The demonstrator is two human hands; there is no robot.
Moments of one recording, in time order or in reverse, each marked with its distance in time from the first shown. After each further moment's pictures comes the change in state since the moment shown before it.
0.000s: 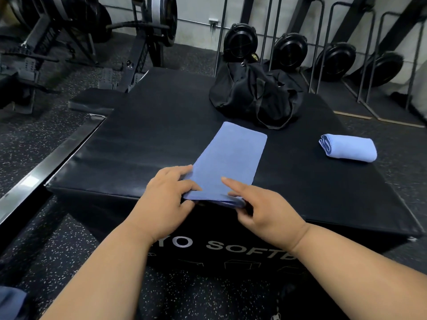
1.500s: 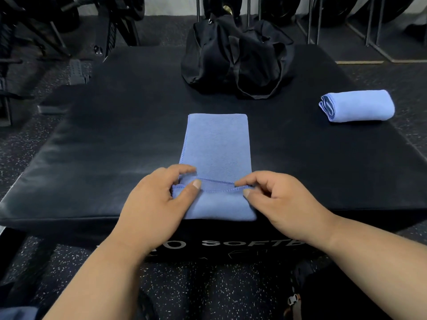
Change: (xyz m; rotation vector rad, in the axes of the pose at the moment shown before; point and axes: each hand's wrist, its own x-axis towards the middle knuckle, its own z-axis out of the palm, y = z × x) left_hand 0.036 0.053 0.021 -0.161 -0.054 -0.267; right_hand -0.011 0.047 -0.025 0.497 0.002 0.467
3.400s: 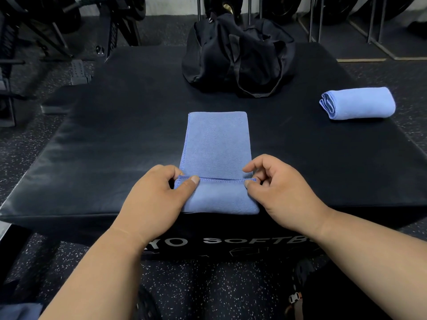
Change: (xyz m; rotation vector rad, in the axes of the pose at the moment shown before) left_hand 0.006 0.002 -0.002 -0.016 0.006 -0.142; right_hand 0.008 0.000 0.003 0.074 0.134 0.037
